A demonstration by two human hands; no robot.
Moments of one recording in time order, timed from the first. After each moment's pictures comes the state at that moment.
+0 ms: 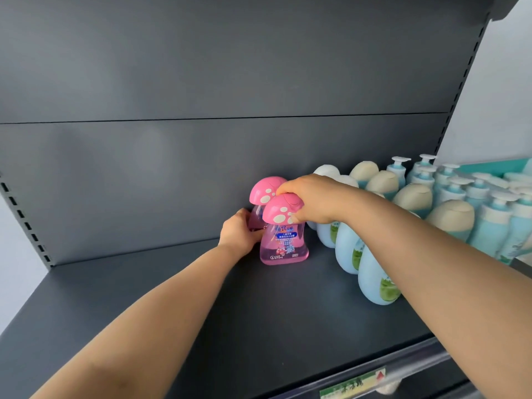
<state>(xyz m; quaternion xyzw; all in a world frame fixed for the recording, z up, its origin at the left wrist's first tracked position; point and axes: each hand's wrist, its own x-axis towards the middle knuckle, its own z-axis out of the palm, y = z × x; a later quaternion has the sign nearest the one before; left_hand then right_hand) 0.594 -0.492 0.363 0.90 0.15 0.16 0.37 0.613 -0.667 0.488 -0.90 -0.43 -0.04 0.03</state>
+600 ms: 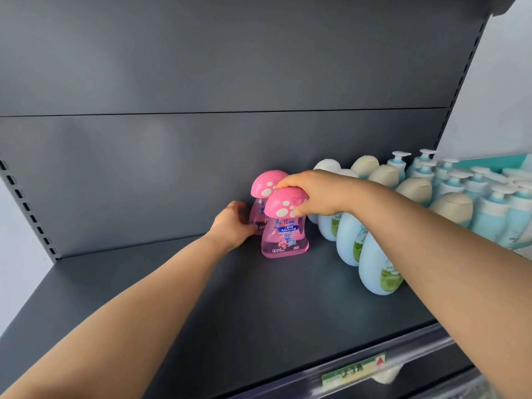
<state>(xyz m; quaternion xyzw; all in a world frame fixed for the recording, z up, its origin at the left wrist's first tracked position) 0.568 -0.481 0.379 0.89 0.16 0.12 0.41 0.612 -0.673 0.488 -0.91 -0.42 0.02 0.07</state>
